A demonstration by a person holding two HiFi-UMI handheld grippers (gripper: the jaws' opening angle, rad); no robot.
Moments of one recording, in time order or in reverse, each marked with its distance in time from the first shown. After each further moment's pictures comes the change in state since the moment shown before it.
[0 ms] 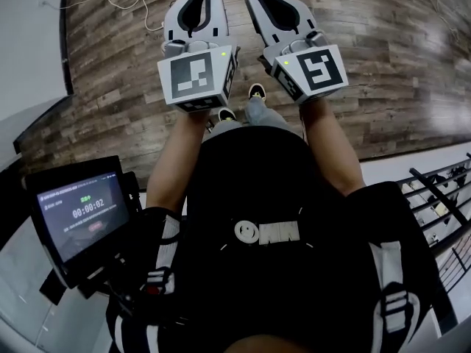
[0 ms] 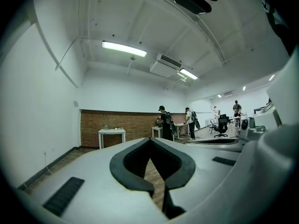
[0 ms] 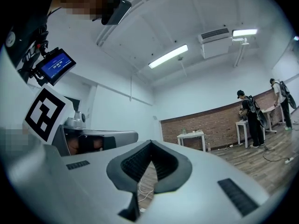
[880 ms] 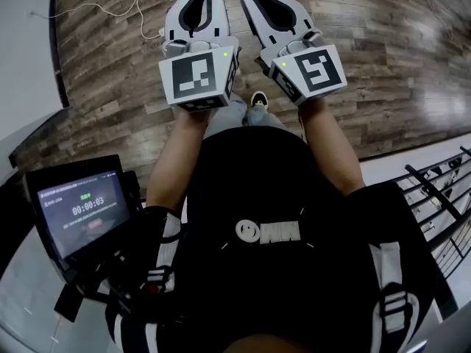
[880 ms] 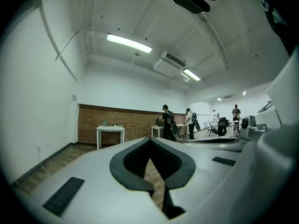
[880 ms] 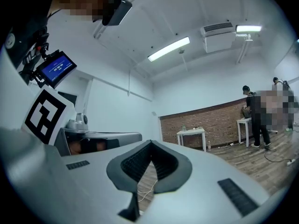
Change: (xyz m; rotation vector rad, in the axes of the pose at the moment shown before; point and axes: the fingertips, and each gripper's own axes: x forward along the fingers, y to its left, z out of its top) left arm 0.071 0.081 -0.015 -0.051 0.014 -0.036; right arm 0.108 -0.011 -0.016 0.012 0.058 -0.024
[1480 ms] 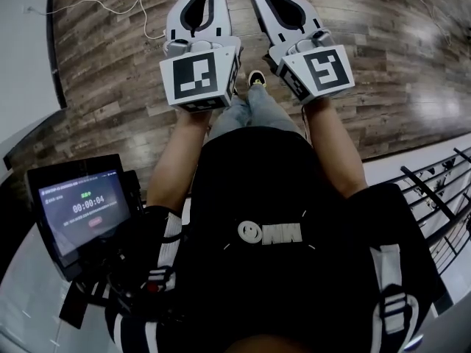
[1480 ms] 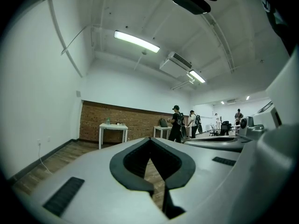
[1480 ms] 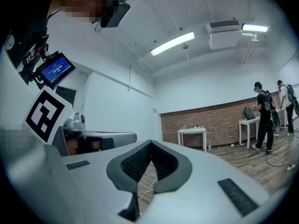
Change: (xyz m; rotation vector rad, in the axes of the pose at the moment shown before) left arm 0.015 0.085 -0.005 -0.058 -0.002 0.015; right arm 0.077 0.017 -0.006 -0.049 0.027 -0.002
